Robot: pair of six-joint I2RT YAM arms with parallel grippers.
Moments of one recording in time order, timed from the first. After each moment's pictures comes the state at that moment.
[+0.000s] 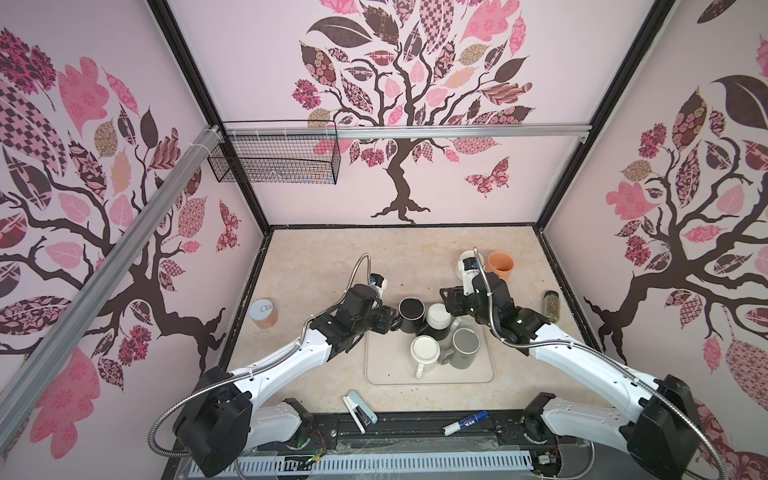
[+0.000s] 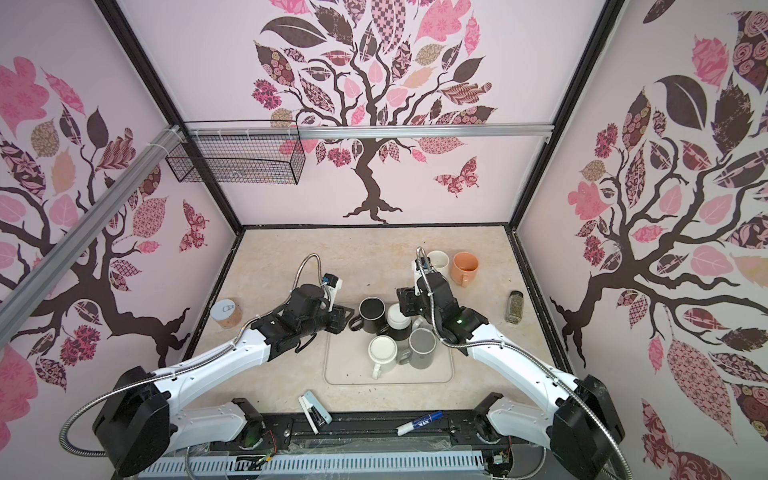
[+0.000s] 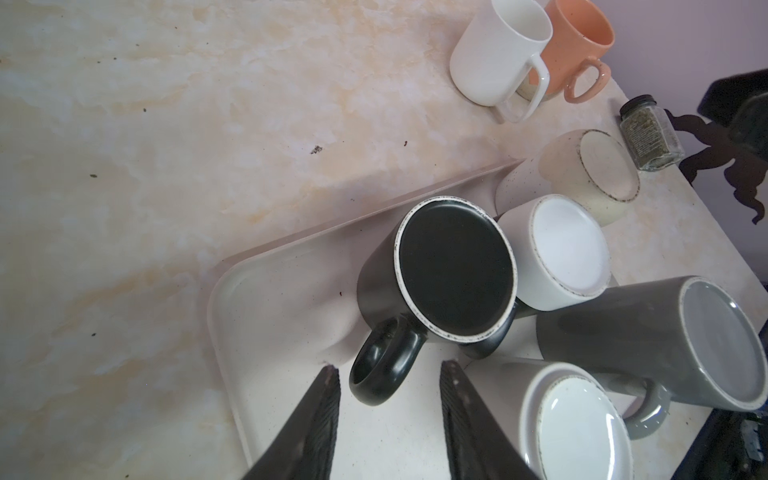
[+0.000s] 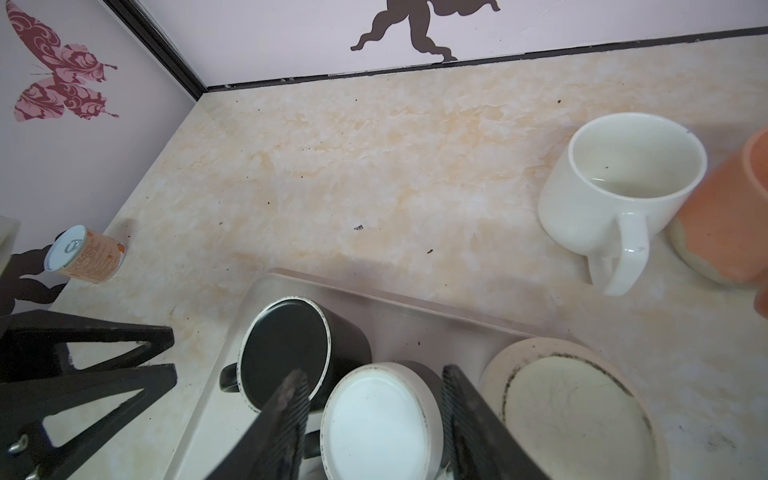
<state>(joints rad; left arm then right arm) -0.68 1.25 0.74 -0.16 0.04 -0.33 0.62 1.15 0.79 -0.17 0.11 0.42</state>
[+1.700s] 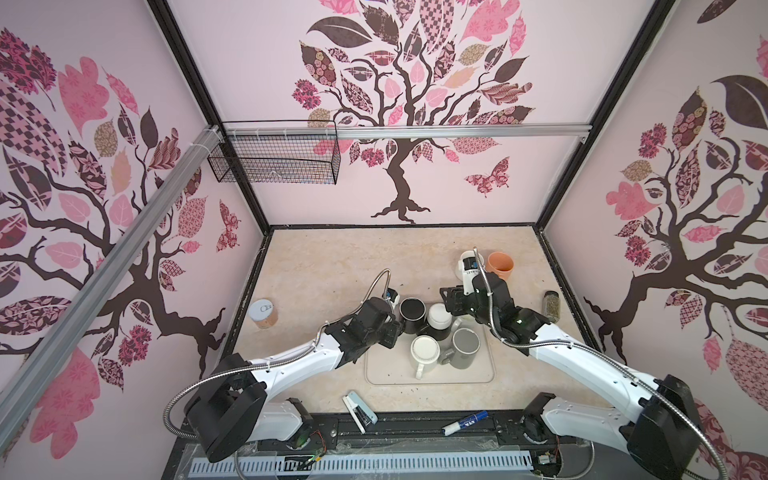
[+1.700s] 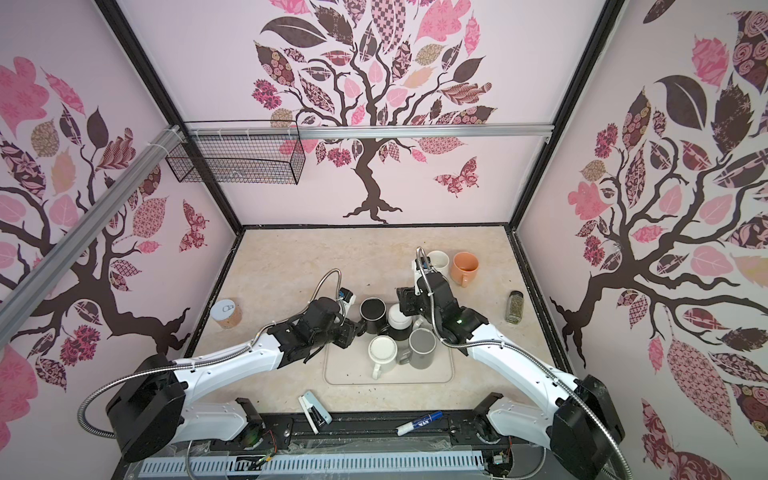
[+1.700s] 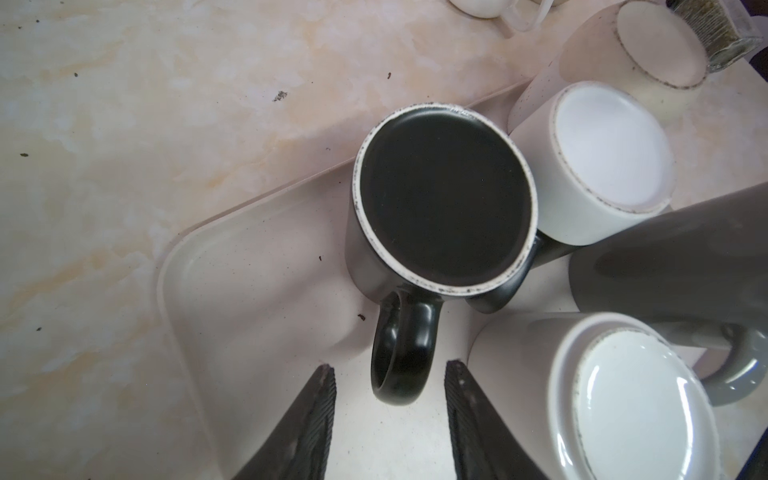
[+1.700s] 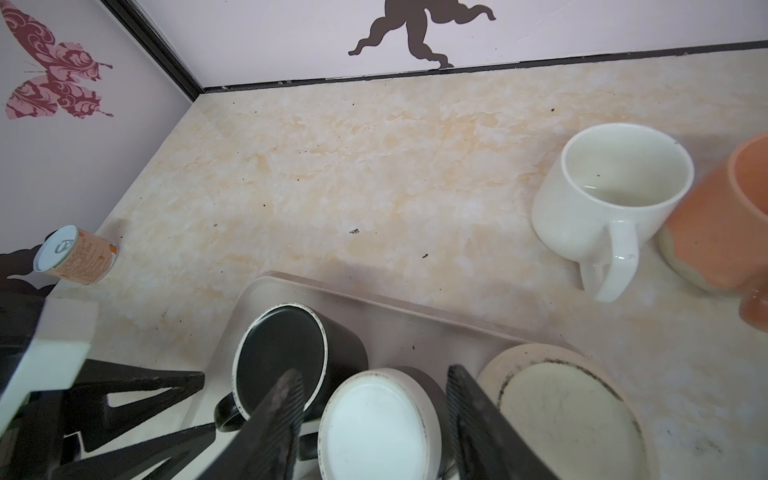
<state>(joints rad) -0.80 1.33 0.69 -0.13 -0.06 -0.28 0.62 1.15 0.79 -0.16 0.13 0.40</state>
